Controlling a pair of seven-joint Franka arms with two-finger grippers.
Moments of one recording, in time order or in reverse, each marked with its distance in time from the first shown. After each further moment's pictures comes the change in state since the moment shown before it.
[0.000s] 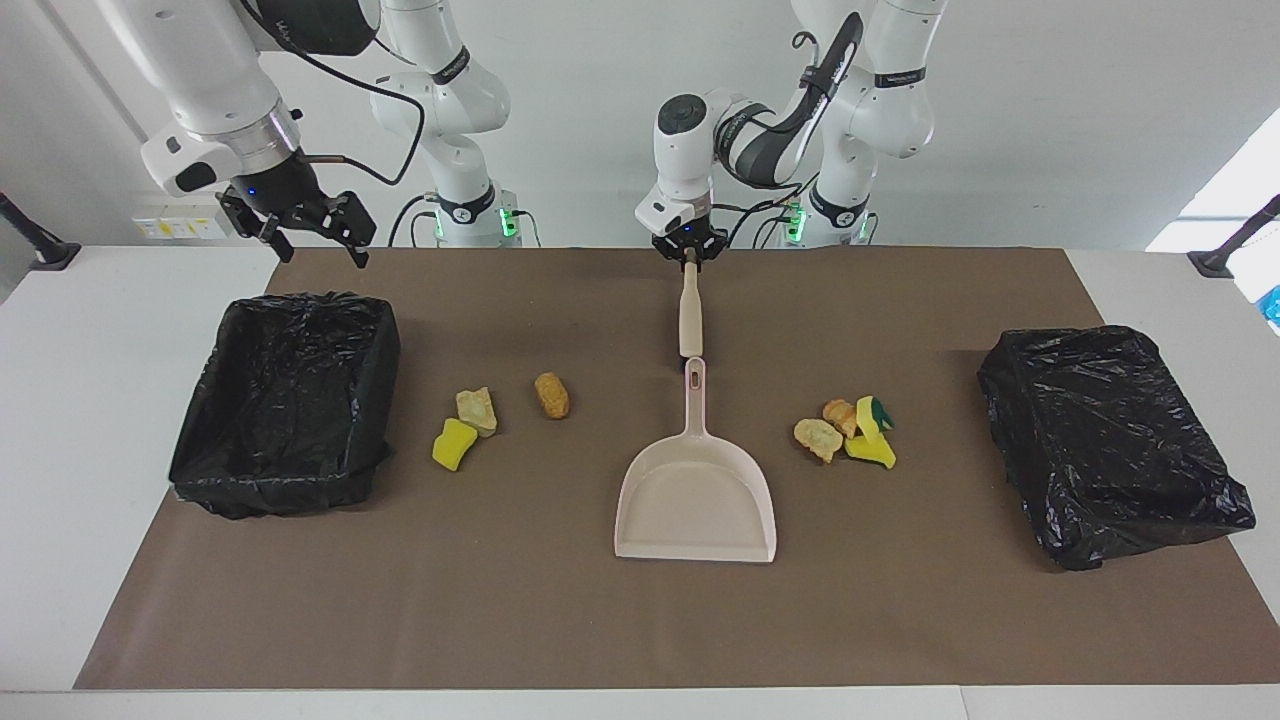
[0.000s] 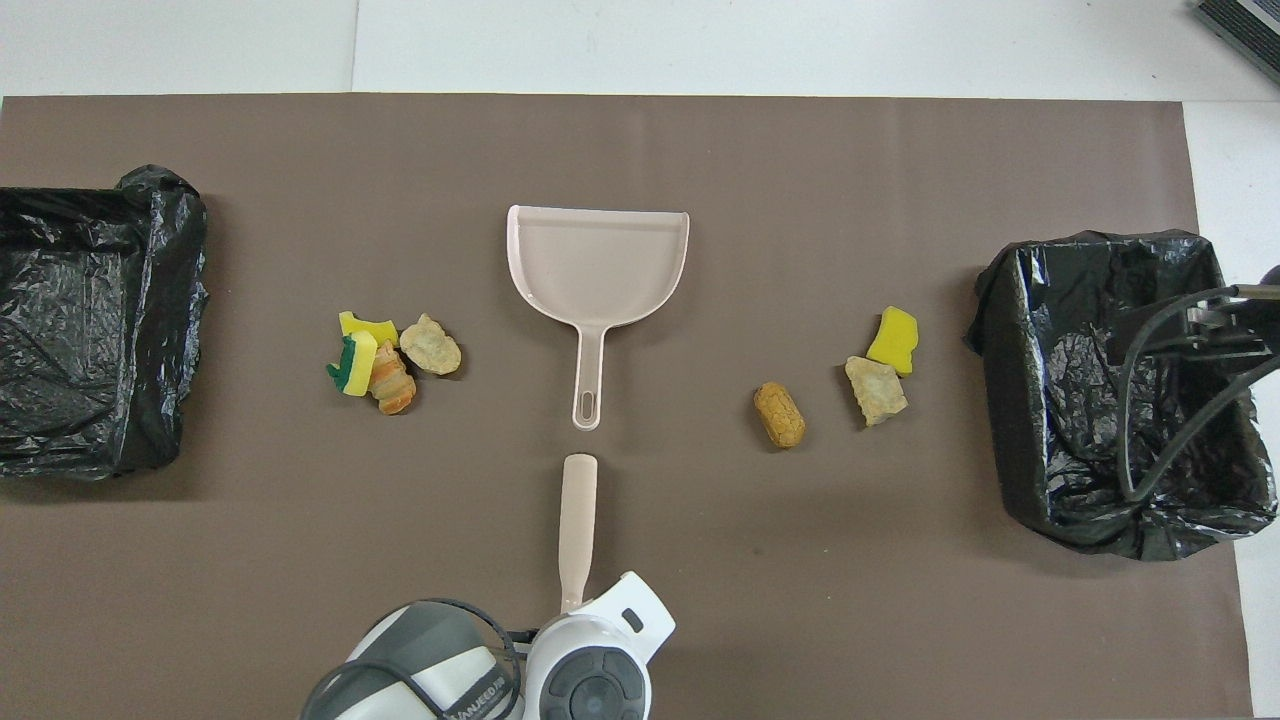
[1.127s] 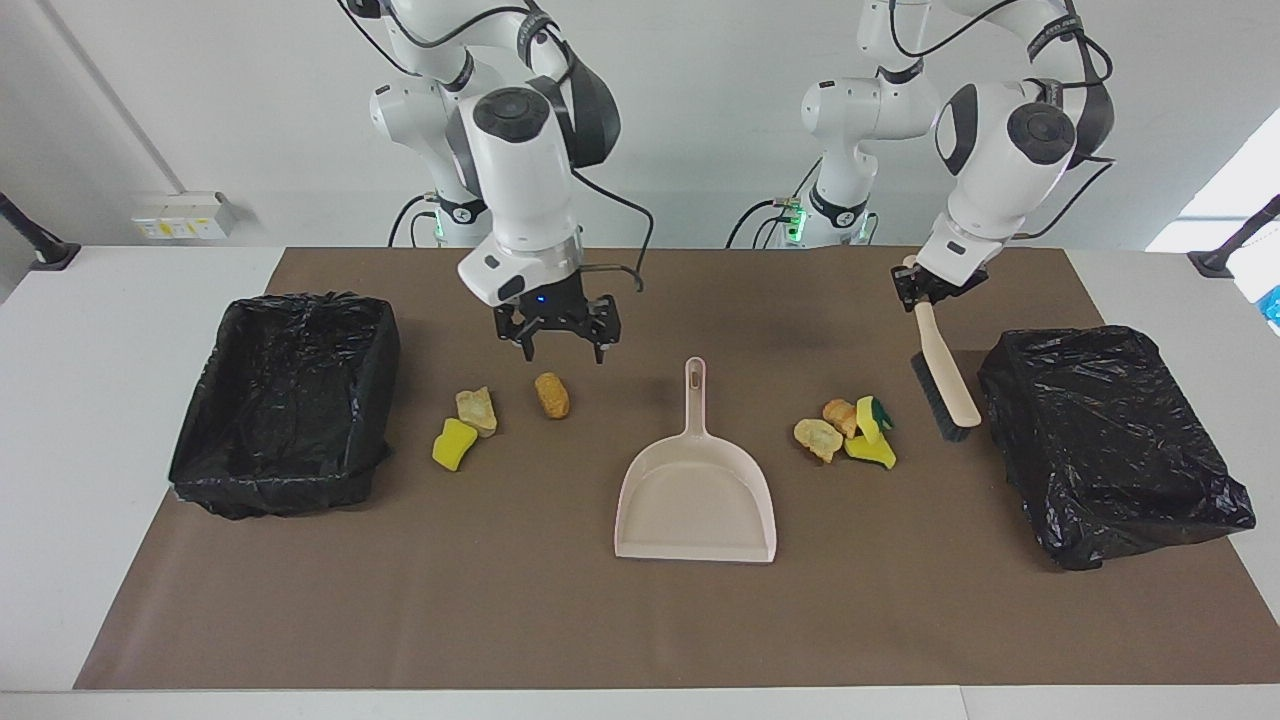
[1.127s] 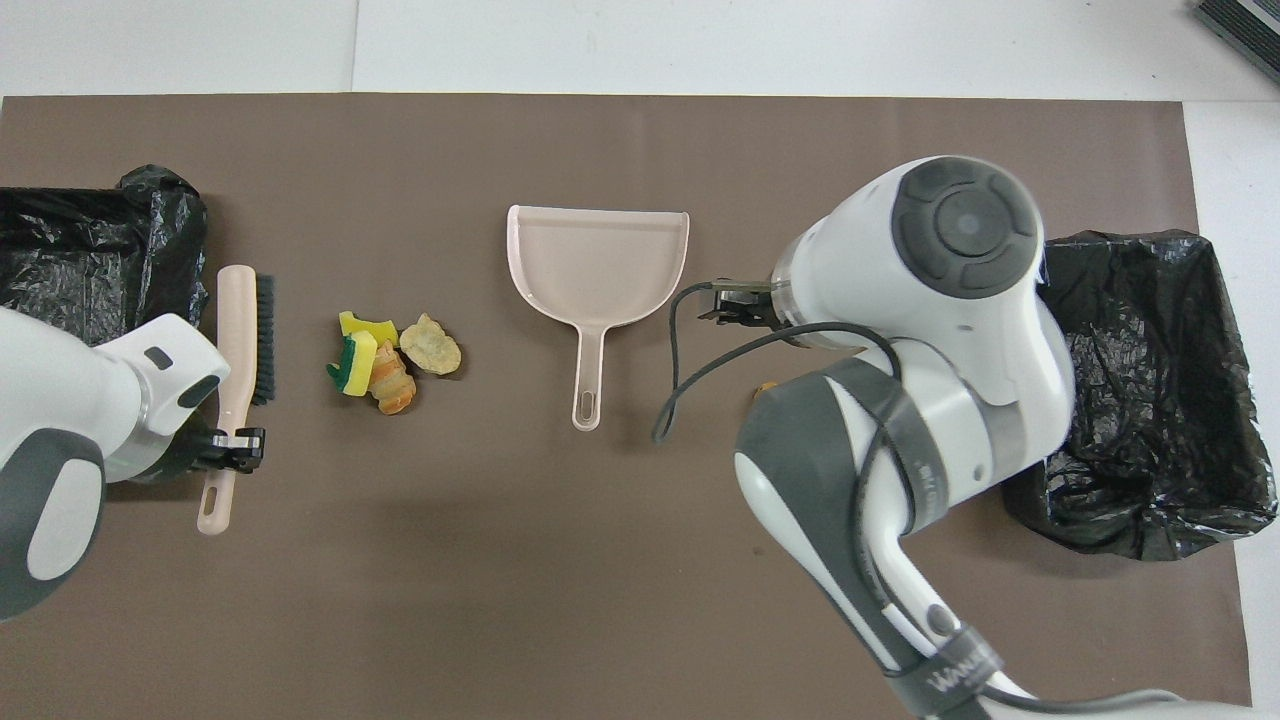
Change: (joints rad) left arm 0.805 0.013 0.022 0.284 0.092 -0.235 0.664; right arm 0.393 0.257 0.074 -0.062 0.015 0.485 0.495
